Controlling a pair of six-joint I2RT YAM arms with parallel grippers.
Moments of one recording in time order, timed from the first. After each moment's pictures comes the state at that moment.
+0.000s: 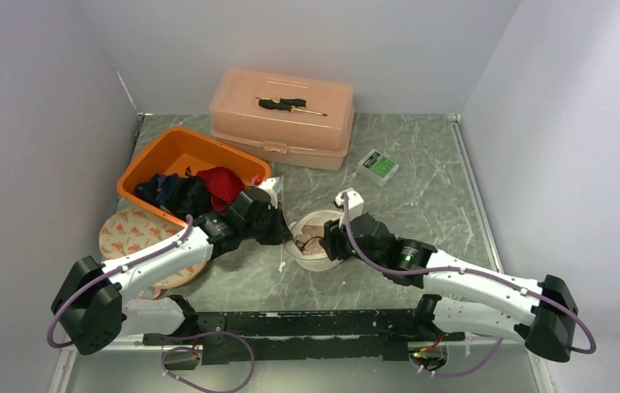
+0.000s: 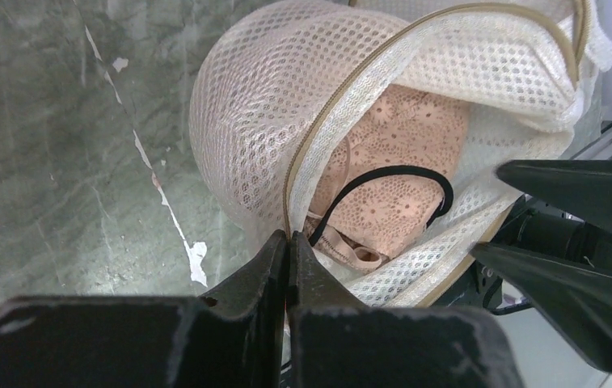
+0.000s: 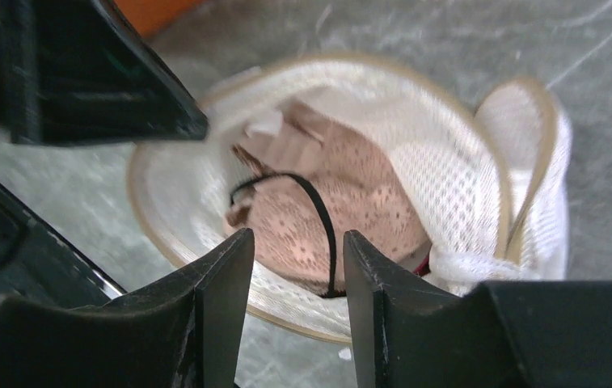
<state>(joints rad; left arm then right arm) -0.78 1.22 0.78 -0.27 0.08 -0.69 1.03 0.95 0.67 -0.22 0.29 0.40</state>
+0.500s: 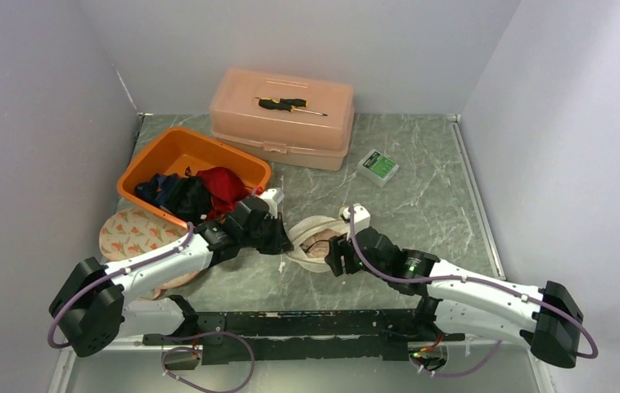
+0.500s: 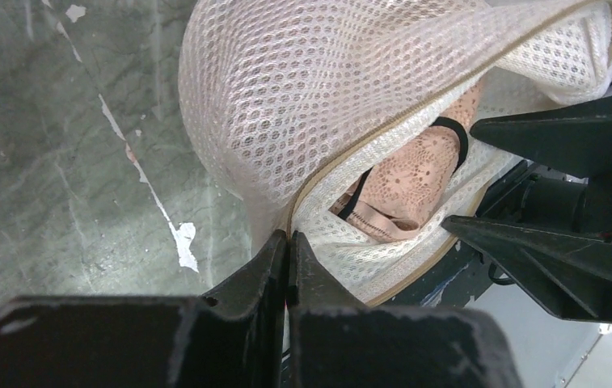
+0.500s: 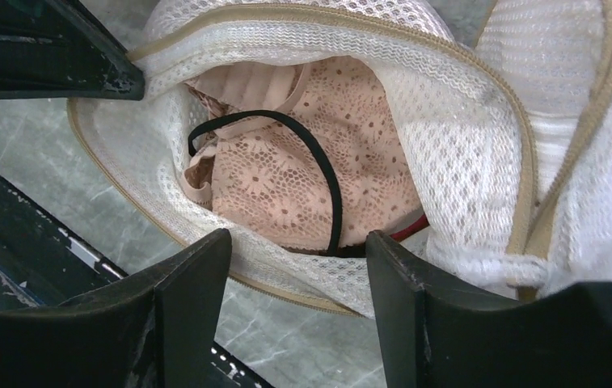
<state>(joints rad) -0.79 1.20 0.68 -0.20 0.15 -0.69 1.03 0.91 0.50 -0.23 0.25 0.48</state>
